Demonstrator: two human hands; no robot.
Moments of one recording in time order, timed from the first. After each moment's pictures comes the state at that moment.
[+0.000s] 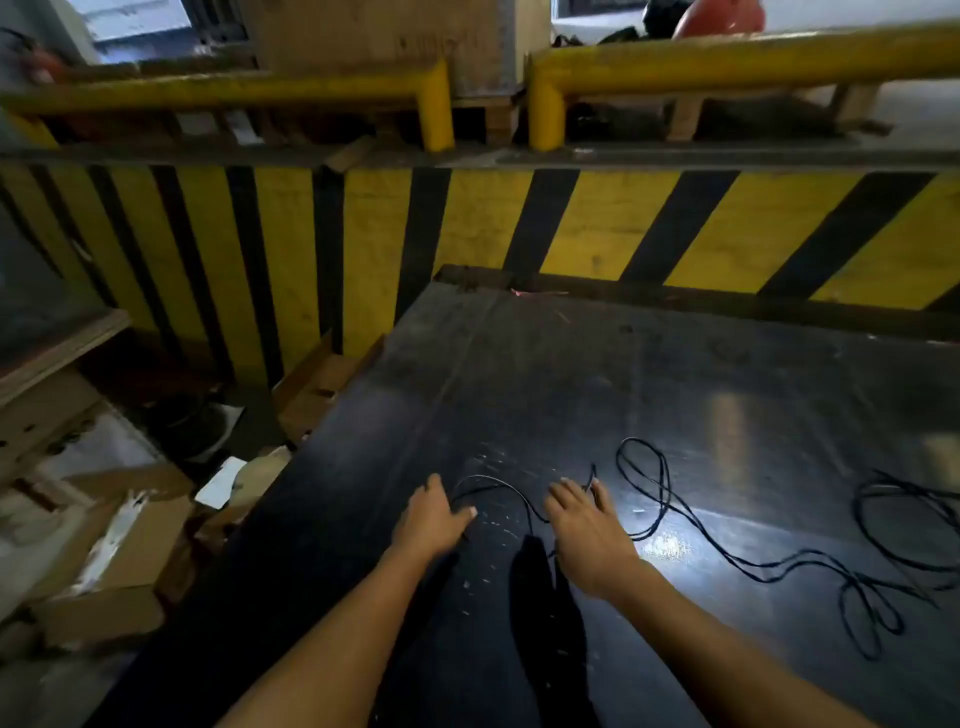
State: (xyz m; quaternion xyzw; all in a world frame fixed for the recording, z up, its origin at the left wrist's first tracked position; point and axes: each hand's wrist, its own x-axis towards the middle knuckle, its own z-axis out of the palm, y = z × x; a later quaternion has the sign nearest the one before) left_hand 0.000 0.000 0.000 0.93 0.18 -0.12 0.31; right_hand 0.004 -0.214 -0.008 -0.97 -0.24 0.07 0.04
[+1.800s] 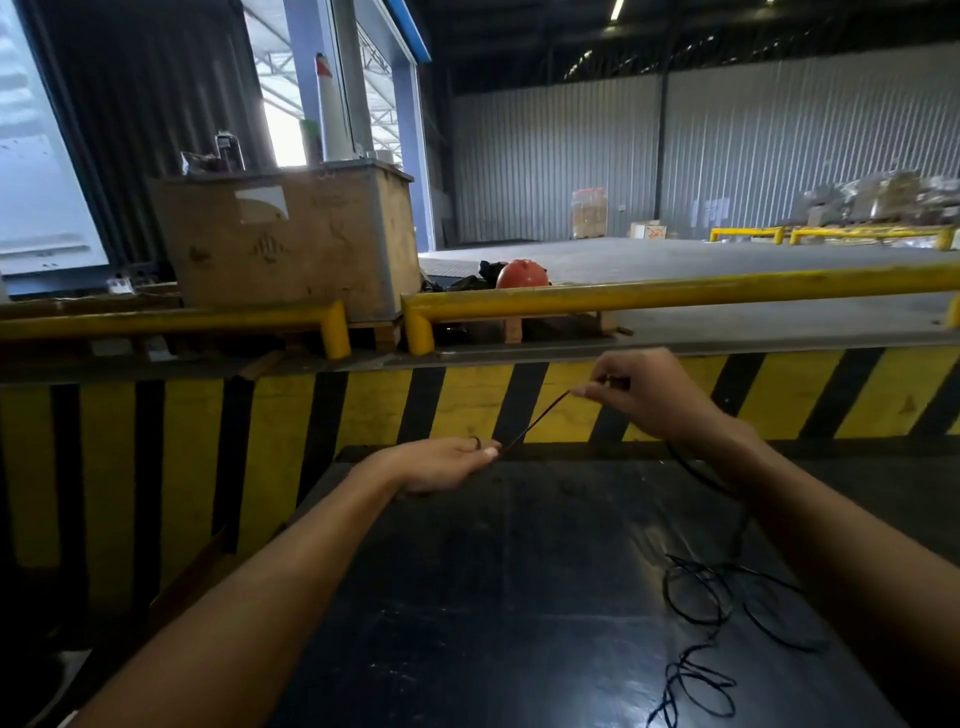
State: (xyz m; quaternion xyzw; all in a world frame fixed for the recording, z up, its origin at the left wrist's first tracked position) left_hand -0.043 -0.150 0.322 0.93 -0.22 -0.15 0.25; right_hand -0.054 -0.414 0.340 -0.90 -0.21 -0.30 0.23
